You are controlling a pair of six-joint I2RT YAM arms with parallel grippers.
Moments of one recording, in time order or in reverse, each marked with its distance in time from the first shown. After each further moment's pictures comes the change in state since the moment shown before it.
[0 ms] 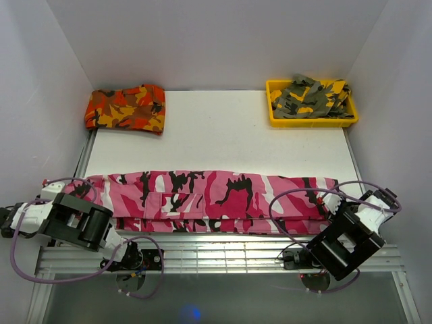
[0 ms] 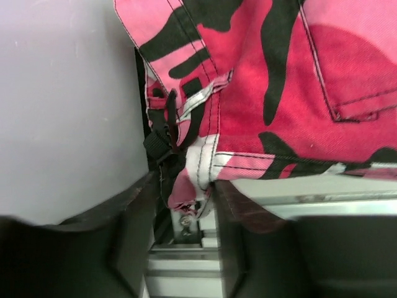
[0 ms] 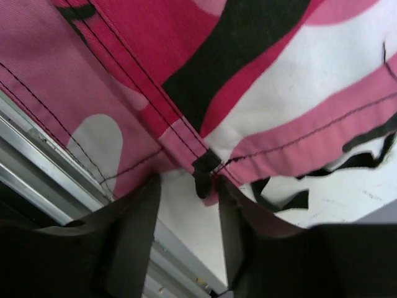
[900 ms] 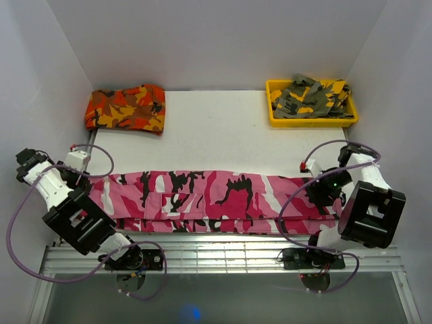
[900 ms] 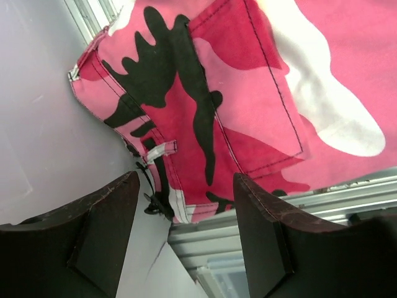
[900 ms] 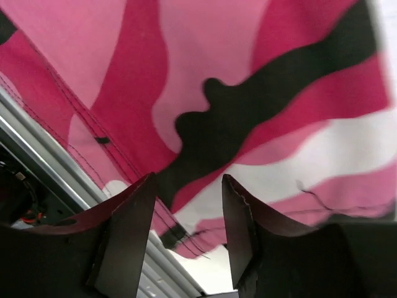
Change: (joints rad) left arm -0.508 -0.004 0.269 -0.287 -0.410 -0.272; right arm 0.554 0.334 0.403 -0.172 0.070 0.580
